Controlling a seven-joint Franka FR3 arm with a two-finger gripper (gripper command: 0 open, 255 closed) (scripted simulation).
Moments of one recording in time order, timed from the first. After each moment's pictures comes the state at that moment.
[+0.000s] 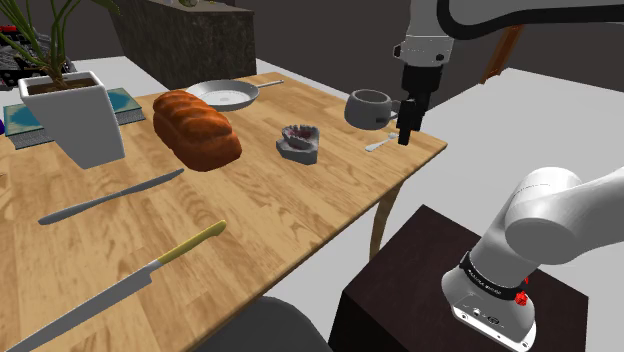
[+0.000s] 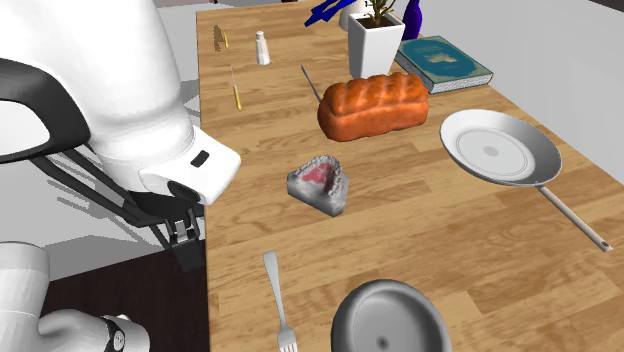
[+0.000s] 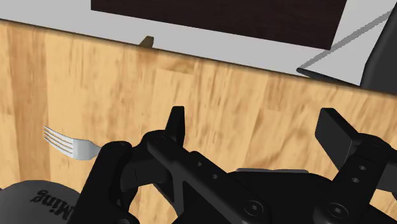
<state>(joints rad) 0.02 -0.74 0.04 -2.45 0.03 1.58 -0.11</state>
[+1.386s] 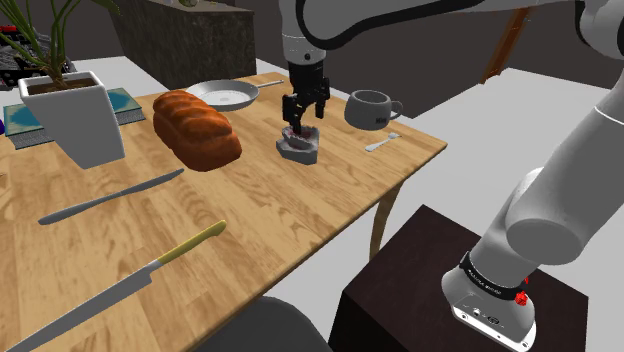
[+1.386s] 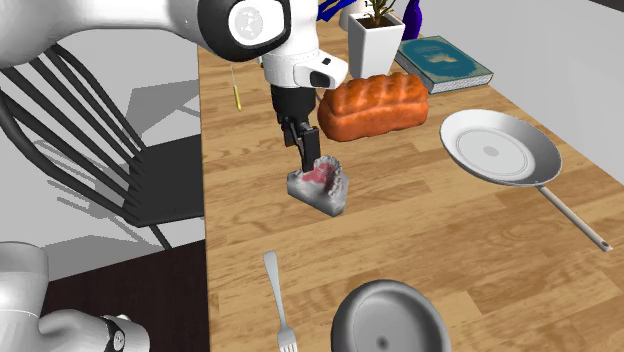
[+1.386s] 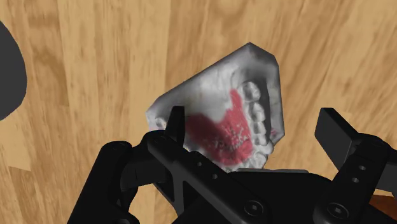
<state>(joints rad) 0.05 -0.06 0.30 -1.90 -0.11 1.78 0.25</state>
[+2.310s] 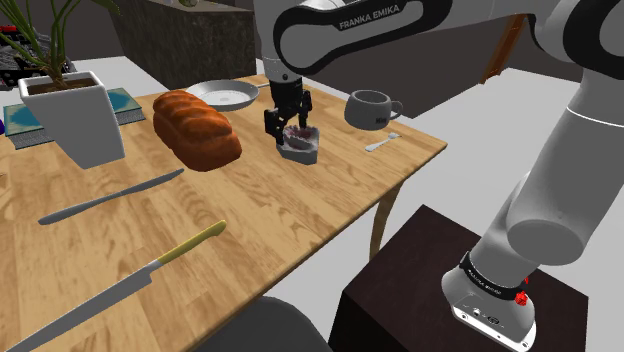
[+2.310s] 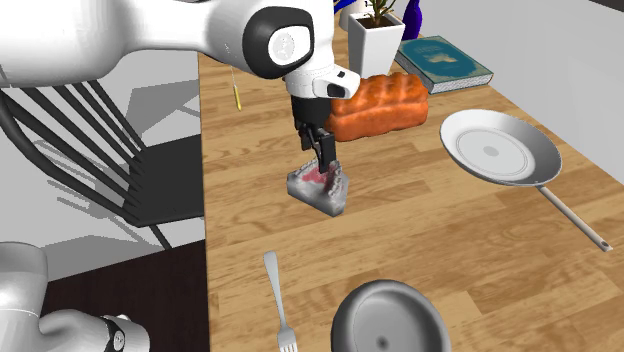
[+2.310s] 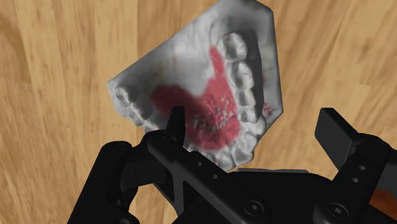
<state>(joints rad) 0.07 0.09 0.32 -1.83 -0.19 1.86 0.33</state>
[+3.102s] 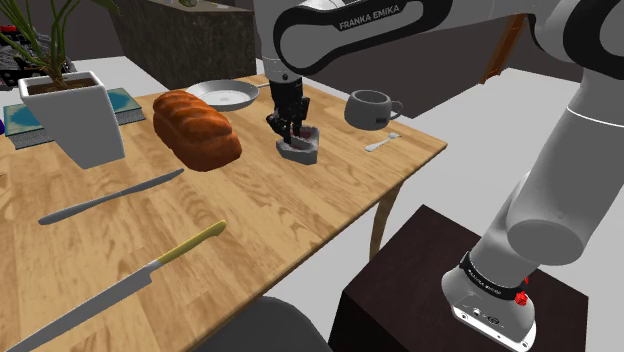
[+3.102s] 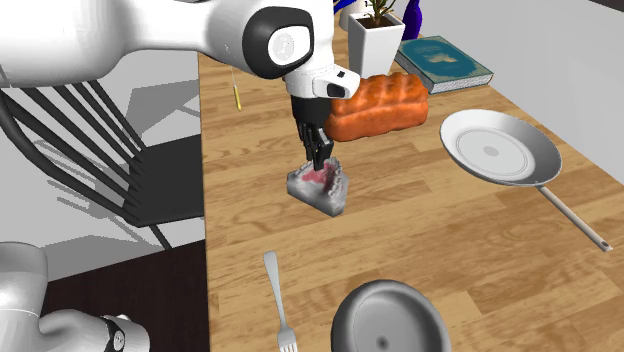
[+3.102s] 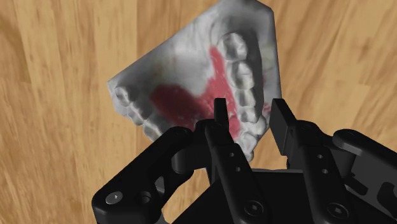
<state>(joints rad) 0.07 0.09 0.32 -1.83 -0.19 1.86 0.33</state>
